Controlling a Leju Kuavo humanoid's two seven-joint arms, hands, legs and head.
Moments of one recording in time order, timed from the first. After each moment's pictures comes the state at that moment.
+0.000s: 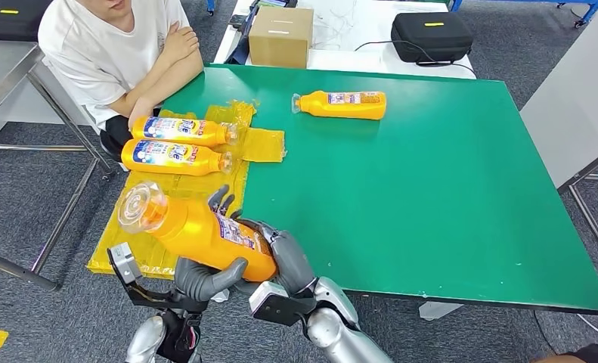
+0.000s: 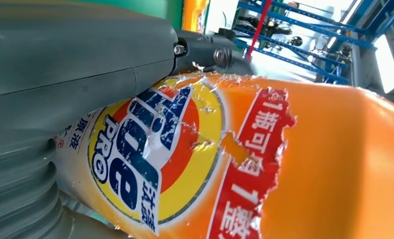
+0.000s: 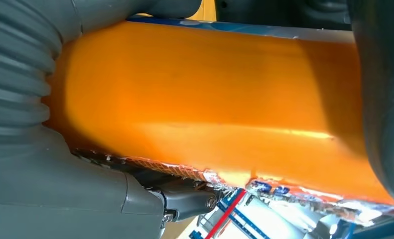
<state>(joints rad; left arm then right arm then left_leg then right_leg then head) 0.05 -0.22 -0.28 -1.45 0.38 -0.36 -0.41 -0.28 0.22 0.68 -0.97 0.54 -0.20 -0.65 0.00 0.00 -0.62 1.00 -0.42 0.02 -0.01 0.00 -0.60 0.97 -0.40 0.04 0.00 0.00</state>
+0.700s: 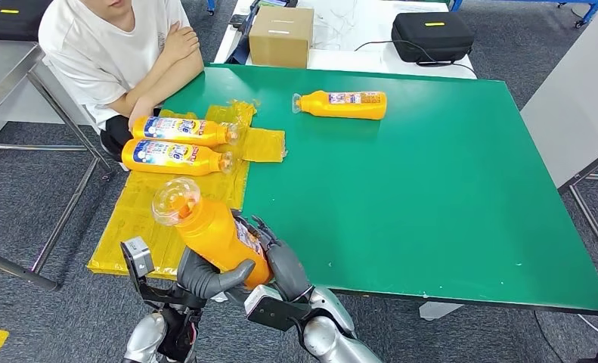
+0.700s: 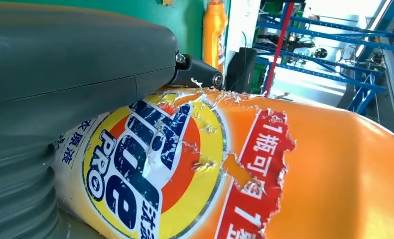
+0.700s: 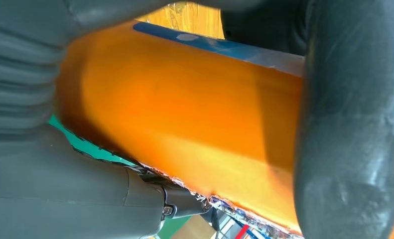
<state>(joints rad) 0.04 -0.20 -0.26 -1.43 0.28 -0.29 -0.38 -0.26 0.23 0.68 -0.95 0.53 -0.21 -0.64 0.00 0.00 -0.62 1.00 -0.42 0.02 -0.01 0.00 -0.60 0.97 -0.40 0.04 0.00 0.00</state>
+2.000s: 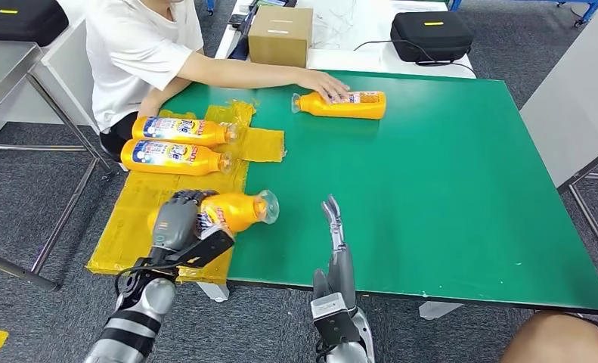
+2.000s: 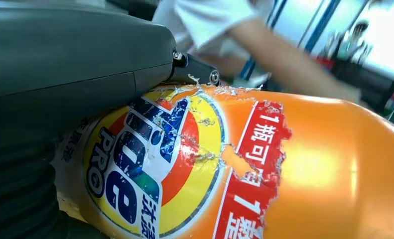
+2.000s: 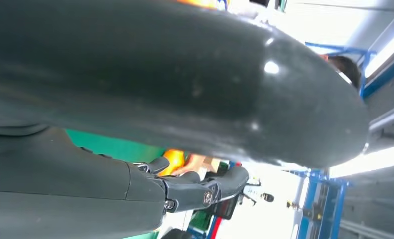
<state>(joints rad) -0.23 -0.07 -0.18 -1.09 -0.91 0.32 -0.33 -0.05 0.15 0.64 -1.32 0.25 -0.55 -0.70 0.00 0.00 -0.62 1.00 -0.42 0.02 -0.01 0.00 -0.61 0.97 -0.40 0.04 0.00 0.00</state>
